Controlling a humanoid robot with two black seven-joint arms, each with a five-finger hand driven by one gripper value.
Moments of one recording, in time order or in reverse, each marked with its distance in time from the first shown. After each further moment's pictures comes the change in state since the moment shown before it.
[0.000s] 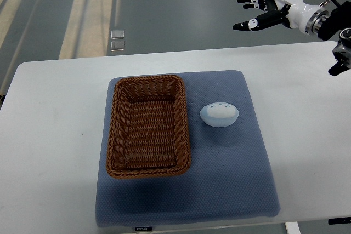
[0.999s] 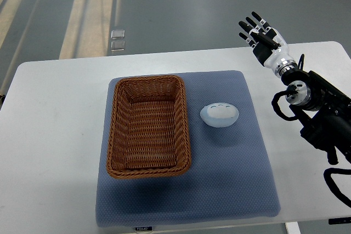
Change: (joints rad) left arm 0.000 0.000 0.000 0.000 0.000 0.000 0.000; right arm -0.438 0.583 0.884 -0.599 0.345 0.131 0.023
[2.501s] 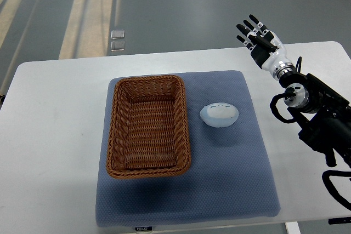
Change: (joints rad) left arm 0.000 0.000 0.000 0.001 0.000 0.000 0.002; right arm -0.010 0.013 -0.002 -0.002 0.000 0.008 0.000
